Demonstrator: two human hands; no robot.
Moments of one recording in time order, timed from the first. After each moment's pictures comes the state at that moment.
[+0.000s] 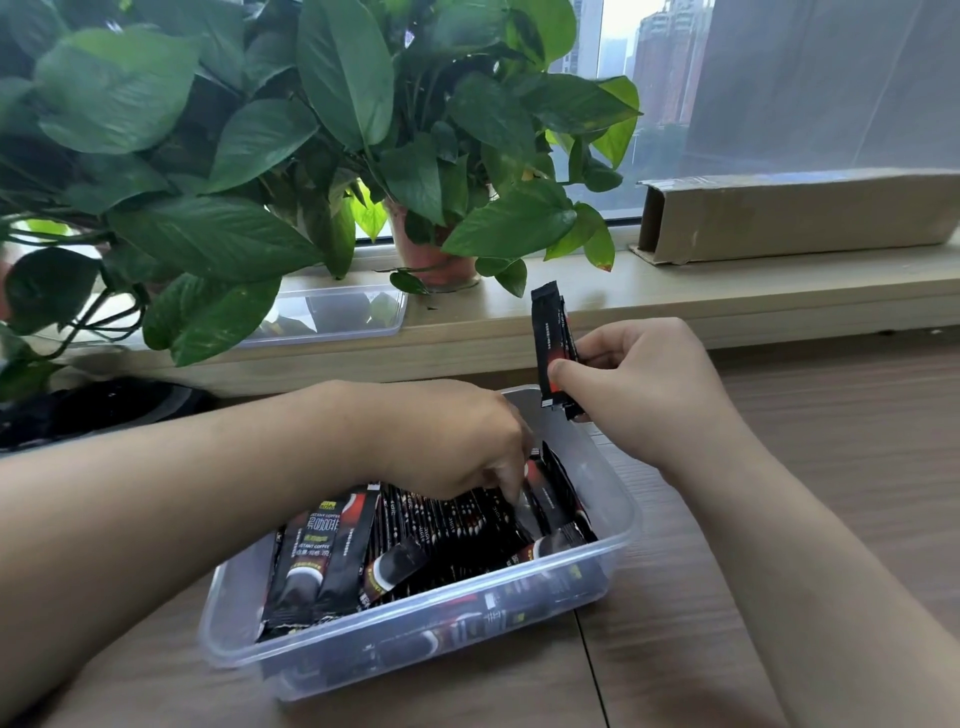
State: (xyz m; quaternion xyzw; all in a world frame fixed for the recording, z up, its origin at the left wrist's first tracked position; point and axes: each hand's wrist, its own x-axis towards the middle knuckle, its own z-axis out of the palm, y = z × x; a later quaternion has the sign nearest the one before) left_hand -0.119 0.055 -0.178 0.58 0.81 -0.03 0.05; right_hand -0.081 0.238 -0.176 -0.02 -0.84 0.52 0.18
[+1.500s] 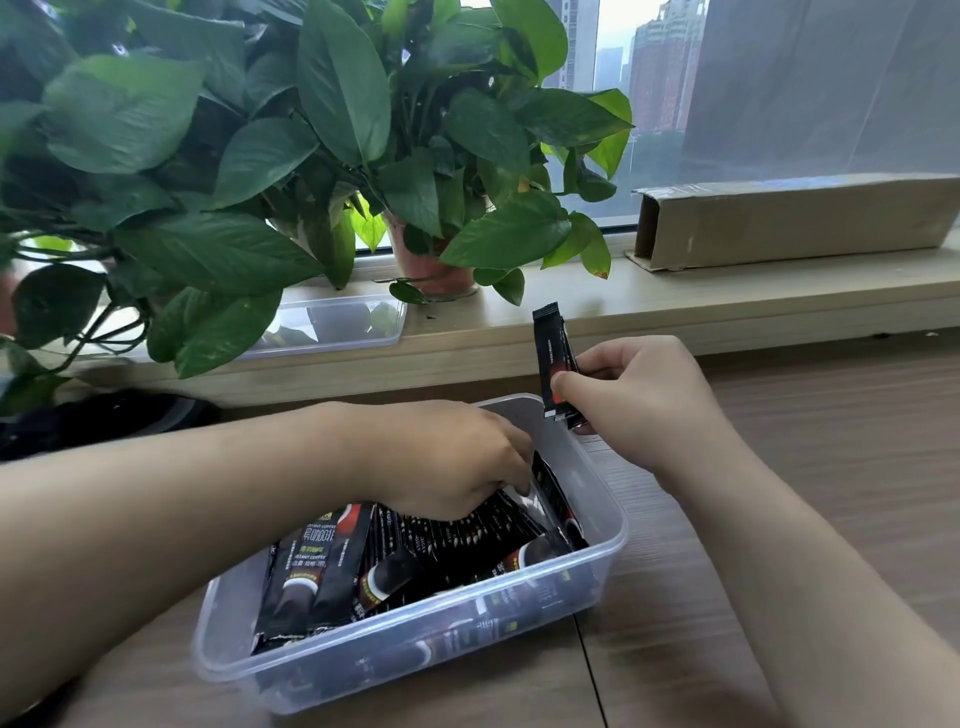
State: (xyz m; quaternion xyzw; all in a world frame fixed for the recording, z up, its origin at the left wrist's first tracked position) left_hand -0.109 0.052 -0.181 0.56 0.83 -0.03 0.03; right_hand -0.084 0.243 -0.183 -0.03 -0.83 0.53 0.15
